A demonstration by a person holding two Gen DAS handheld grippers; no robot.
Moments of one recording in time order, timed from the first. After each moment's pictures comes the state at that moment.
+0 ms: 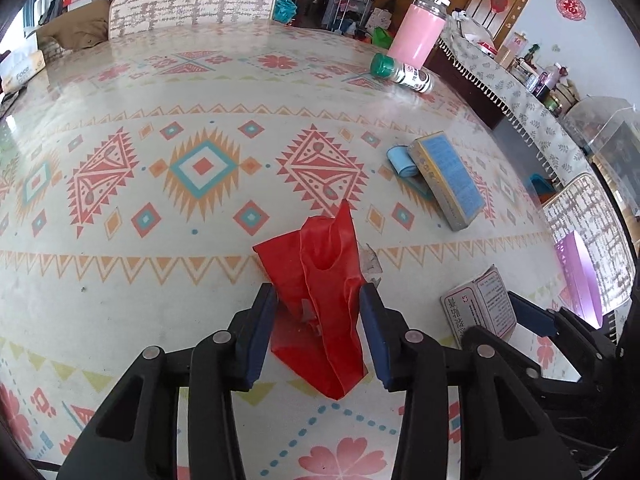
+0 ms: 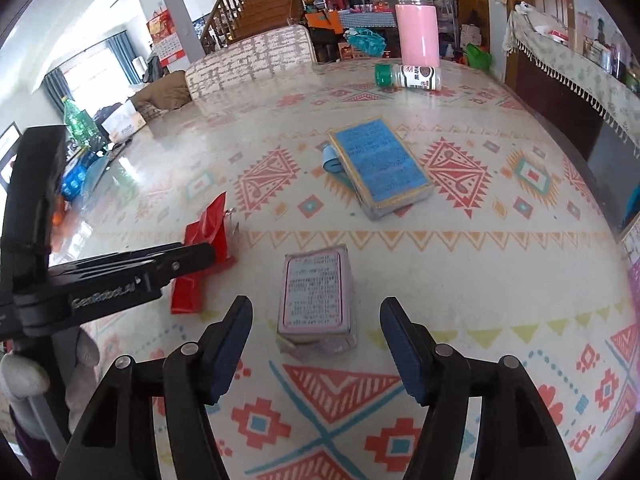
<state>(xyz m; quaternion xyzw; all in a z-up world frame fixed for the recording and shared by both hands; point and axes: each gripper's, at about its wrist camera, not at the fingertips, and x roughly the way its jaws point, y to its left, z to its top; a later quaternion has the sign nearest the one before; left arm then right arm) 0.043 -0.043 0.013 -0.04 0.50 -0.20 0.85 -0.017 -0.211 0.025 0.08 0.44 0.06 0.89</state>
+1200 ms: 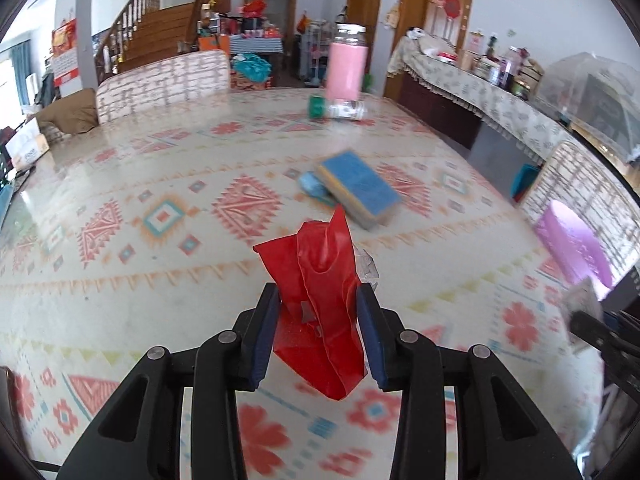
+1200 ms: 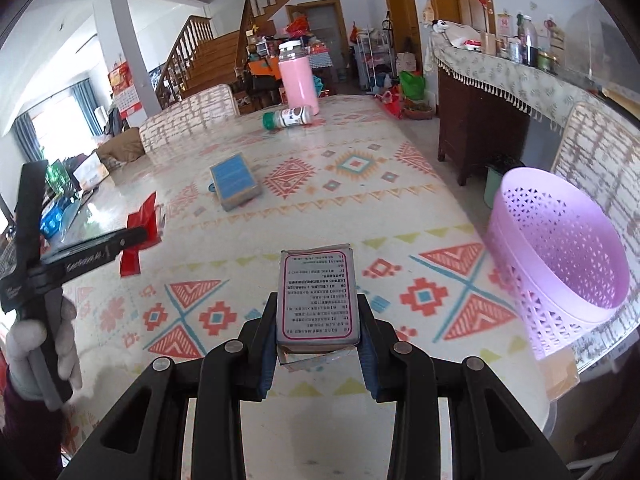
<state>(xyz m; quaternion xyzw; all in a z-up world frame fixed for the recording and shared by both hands) -0.035 -0.112 0.049 0.04 0.39 -0.20 0.90 -0.162 -0.337 0.050 0.11 0.37 -0.03 0.92</state>
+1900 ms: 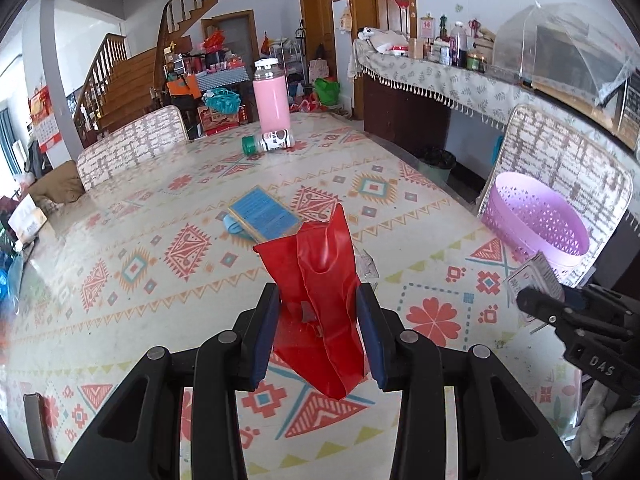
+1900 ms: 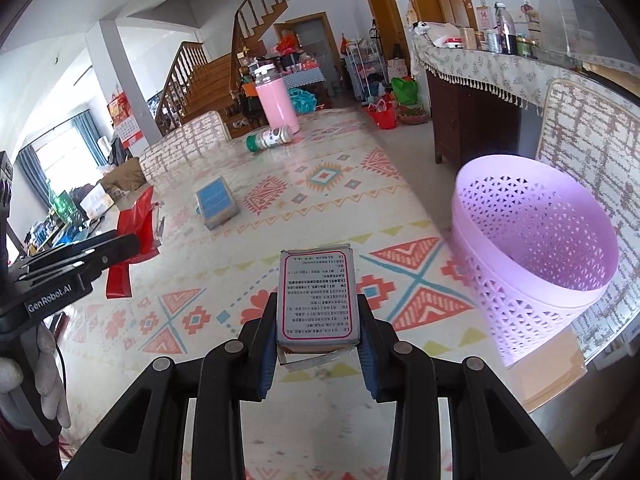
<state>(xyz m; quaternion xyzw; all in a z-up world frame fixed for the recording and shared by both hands) -0.097 -0.201 0.084 0.13 0.34 -0.22 0.90 -0.193 -0.387 0.048 0.16 0.34 -0.03 0.93</state>
